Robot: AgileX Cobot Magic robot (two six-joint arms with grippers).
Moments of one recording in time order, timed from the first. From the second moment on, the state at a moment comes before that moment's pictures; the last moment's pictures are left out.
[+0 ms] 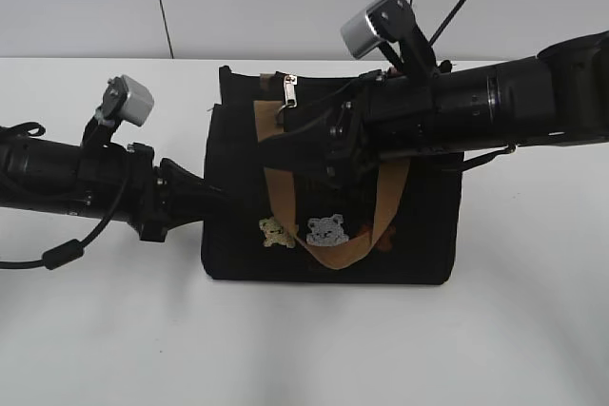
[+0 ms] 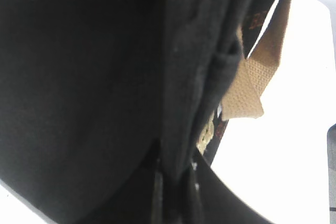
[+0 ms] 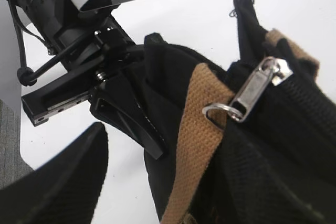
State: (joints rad) left arm -0.20 1.89 -0.76 -1.73 0.90 2.25; right arm 0.39 1.78 -0.89 1.82 0.71 -2.09
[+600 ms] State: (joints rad) left arm -0.20 1.89 -0.76 -1.73 0.90 2.25; right arm 0.39 1.76 -0.89 1.70 0.66 -2.00
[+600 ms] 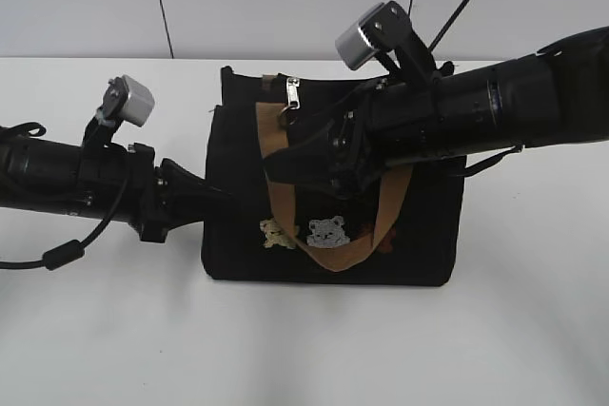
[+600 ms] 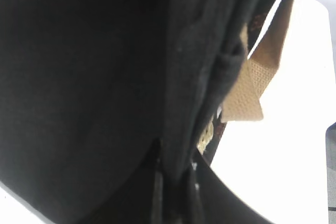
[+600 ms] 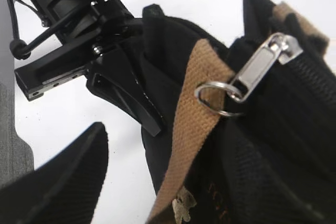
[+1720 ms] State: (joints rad) left arm -0.20 1.89 -0.76 -1.74 0.90 2.25; right arm 0.39 1.76 -0.89 1.82 0.66 -2.07
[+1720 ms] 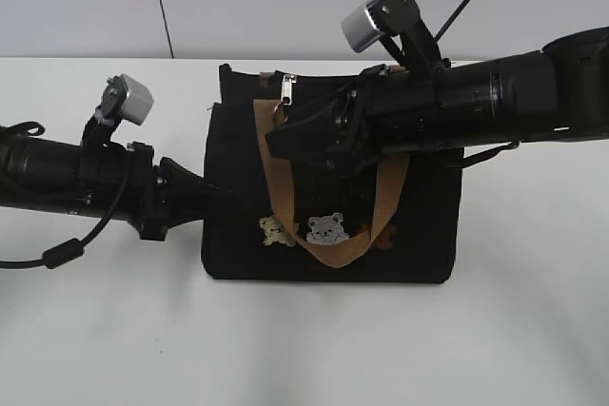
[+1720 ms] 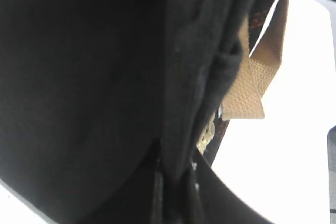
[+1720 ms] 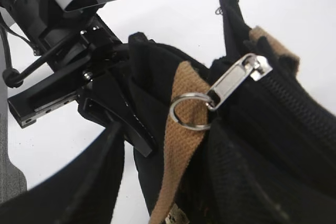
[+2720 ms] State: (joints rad) left arm -0.20 1.89 -0.76 -1.74 0.90 2.25; right arm 0.39 1.80 -0.92 1.78 0.68 -2.01
